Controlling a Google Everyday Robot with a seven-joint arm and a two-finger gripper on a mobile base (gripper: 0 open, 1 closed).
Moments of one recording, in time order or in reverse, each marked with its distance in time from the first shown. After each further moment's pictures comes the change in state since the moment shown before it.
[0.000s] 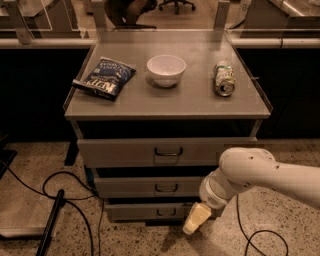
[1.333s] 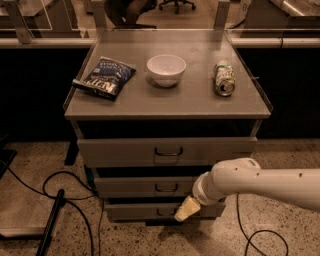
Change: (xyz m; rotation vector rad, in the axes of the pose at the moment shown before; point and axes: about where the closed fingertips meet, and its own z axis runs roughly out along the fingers) arm -0.013 -0.056 0.054 0.165 -0.095 0.102
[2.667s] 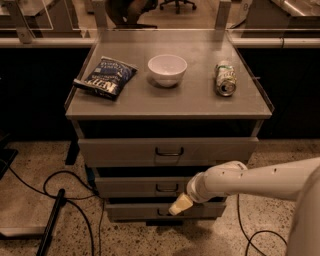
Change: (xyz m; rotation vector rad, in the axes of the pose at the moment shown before) arm -0.011 -0.018 0.046 0.054 -0.042 0.057
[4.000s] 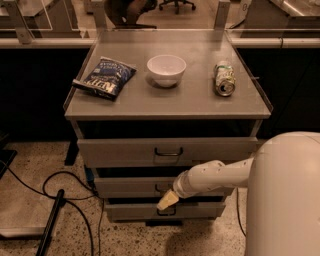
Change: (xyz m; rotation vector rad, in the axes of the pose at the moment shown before) arm -0.034 -0.002 0.079 -0.037 -0.050 -0.023
